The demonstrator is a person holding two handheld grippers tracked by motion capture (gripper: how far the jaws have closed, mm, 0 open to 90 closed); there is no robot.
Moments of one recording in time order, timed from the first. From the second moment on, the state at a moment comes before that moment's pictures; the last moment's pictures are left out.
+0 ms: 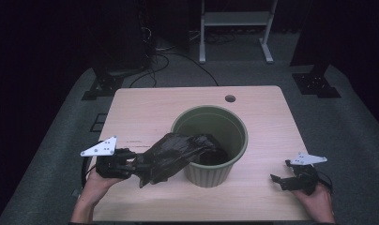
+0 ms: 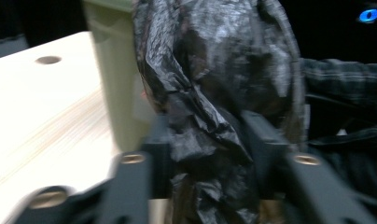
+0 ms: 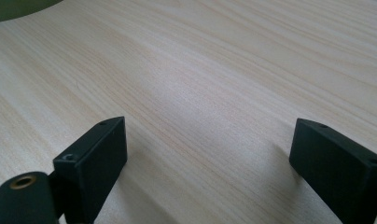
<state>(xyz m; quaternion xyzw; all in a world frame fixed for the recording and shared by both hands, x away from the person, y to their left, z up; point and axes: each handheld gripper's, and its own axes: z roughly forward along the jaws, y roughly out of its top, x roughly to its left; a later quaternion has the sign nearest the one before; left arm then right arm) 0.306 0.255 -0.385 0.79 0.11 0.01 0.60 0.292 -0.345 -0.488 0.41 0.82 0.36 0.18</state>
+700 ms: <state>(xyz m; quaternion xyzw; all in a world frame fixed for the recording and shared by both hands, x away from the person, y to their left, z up) 0.325 0.213 -0.325 0.74 0.07 0.04 0.67 0.293 -0.345 -0.488 0.41 0.82 0.36 0.17</state>
